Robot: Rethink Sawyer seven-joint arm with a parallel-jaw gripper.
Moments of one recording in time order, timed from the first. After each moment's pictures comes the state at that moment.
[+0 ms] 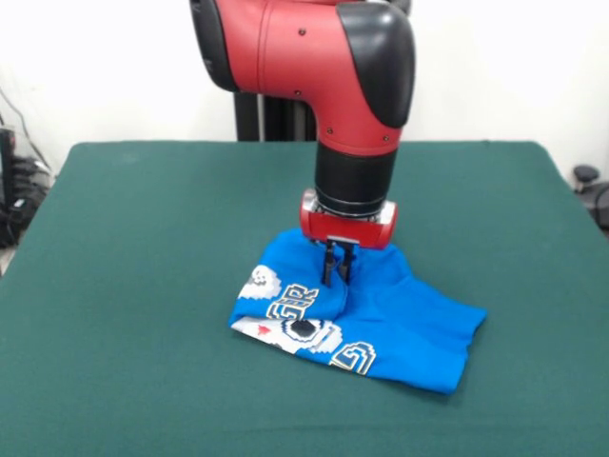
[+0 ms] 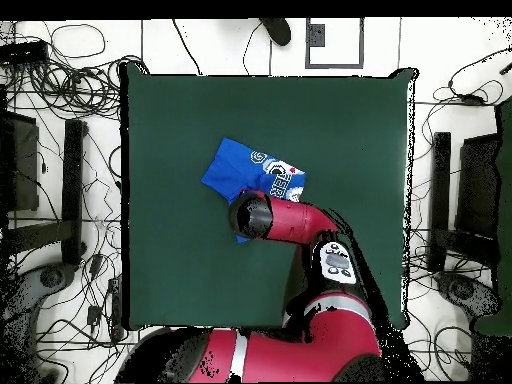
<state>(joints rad) -0.14 -0.38 -0.06 1.60 -0.03 0.28 1.83</state>
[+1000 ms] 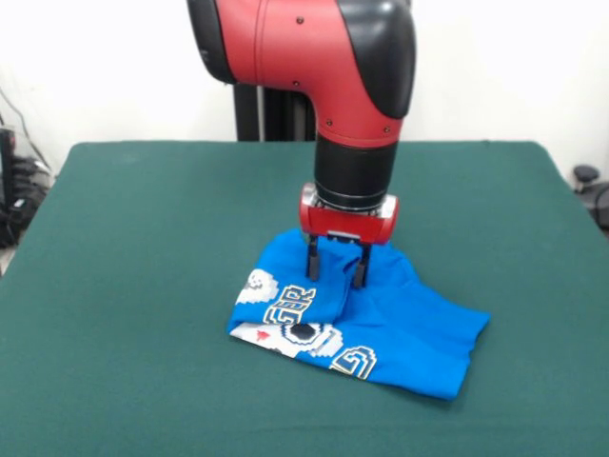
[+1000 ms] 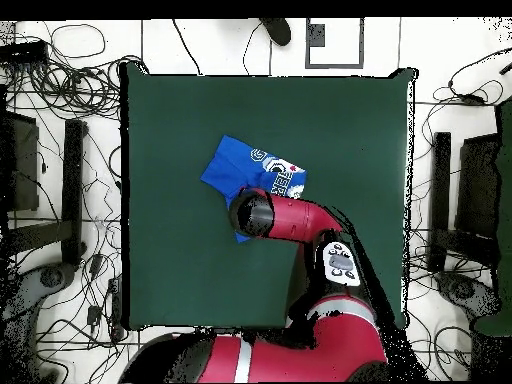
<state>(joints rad) -0.14 -0.41 -0.05 1.60 -0.04 0.30 1.83</state>
